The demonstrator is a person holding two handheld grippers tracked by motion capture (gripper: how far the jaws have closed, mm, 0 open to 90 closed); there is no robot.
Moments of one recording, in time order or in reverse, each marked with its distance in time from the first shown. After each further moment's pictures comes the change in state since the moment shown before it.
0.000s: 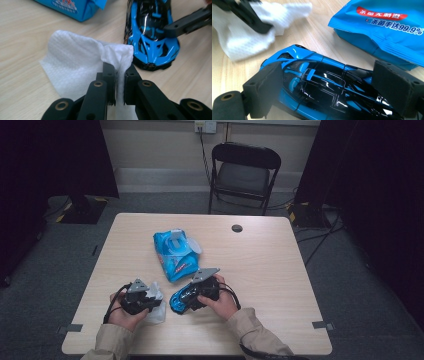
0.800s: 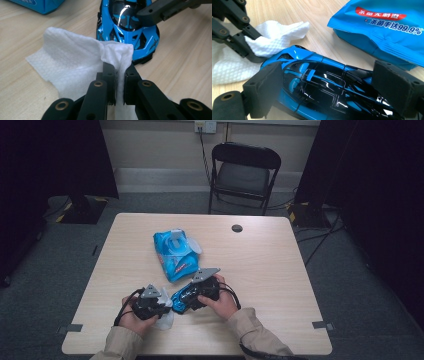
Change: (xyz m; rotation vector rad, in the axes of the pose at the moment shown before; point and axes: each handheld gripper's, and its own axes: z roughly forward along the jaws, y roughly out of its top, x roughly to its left) left arm -0.024 -0.001 0.012 0.044 -0.069 0.045; right arm -0.001 -0.001 0.000 -0.005 -0.001 0.002
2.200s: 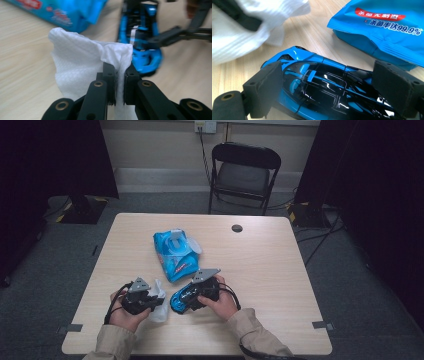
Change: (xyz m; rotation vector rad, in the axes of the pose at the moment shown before) left arm 0.017 0.010 -0.029 -0.091 0.092 -0.057; right arm 0.001 -0.001 0.001 -0.013 -0.007 0.002
